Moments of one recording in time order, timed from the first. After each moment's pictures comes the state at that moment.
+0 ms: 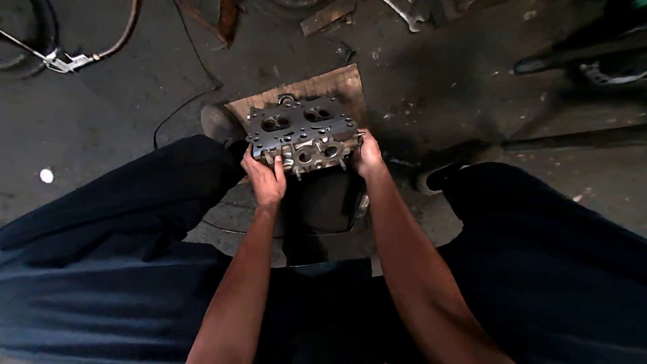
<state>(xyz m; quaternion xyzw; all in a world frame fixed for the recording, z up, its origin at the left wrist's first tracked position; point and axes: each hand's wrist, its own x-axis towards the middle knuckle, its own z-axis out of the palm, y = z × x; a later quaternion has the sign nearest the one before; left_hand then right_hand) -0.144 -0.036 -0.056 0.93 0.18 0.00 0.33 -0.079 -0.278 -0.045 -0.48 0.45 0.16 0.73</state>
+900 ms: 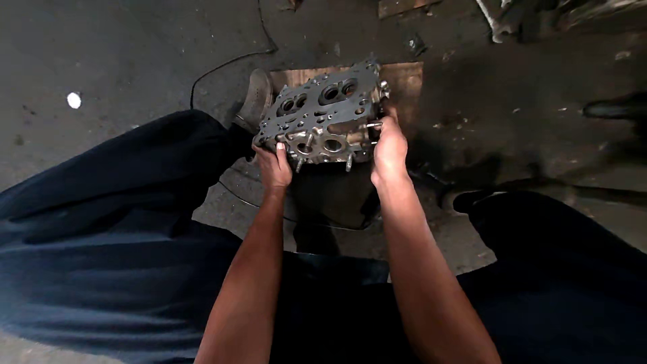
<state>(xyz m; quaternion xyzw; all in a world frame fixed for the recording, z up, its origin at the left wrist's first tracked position) -0.176 0.030 -0.062 0.86 0.34 0.01 0.38 -0.075 -0.155 0.058 -0.72 0.29 0.17 0.61</state>
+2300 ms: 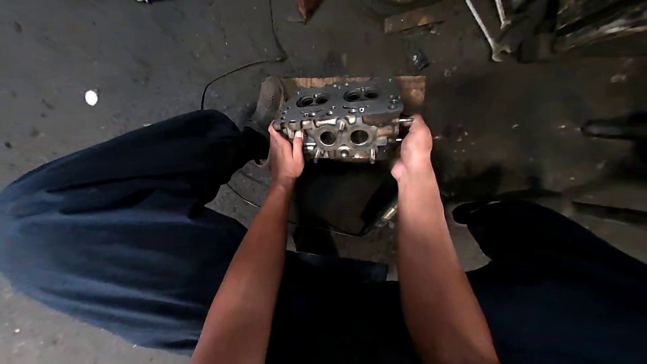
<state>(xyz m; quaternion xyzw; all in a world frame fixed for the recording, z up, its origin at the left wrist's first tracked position) -0.136 0.029 -0.042 0.87 0.25 0.03 0.42 -0.050 -0.185 0.051 -0.62 0.42 0.14 0.65</state>
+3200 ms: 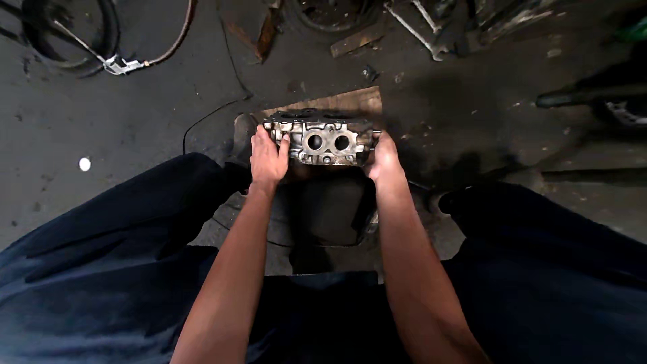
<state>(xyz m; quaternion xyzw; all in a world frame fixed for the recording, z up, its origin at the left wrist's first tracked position) -0.060 0.004 0.005 0.92 0.19 -0.14 0.30 -0.040 -0.244 0.006 -0.46 0.50 0.15 0.72</state>
